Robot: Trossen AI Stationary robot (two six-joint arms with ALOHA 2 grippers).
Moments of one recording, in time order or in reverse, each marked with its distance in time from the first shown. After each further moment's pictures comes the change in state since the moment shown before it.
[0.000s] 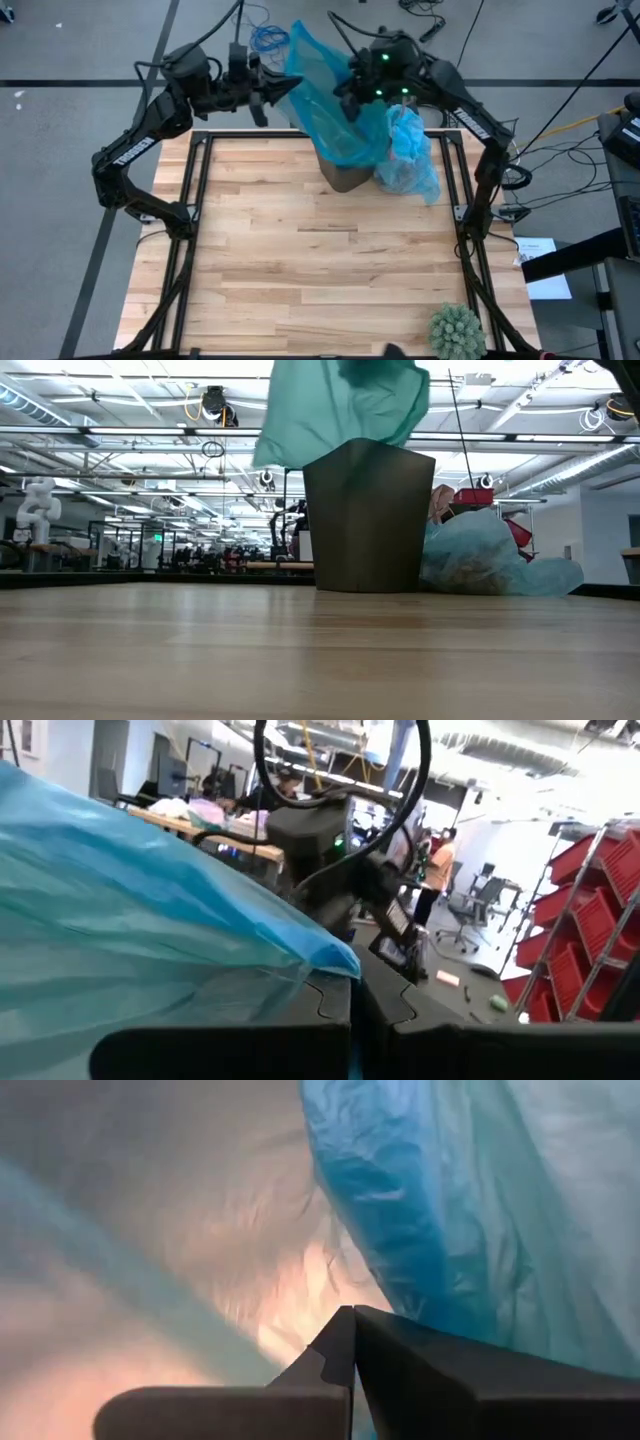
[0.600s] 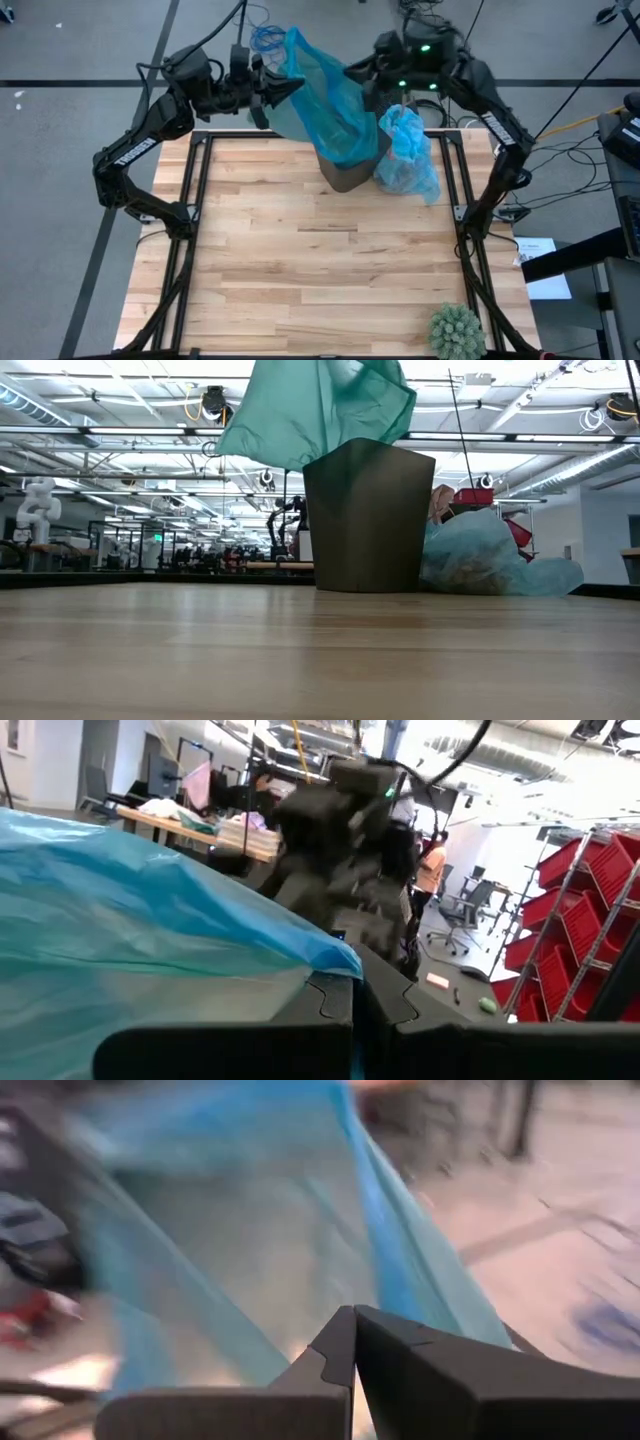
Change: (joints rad) left arm -0.022 0.004 0.001 0.020 -0.001 -0.017; right arm 0.008 -0.122 0.005 0.126 -0.020 -0.013
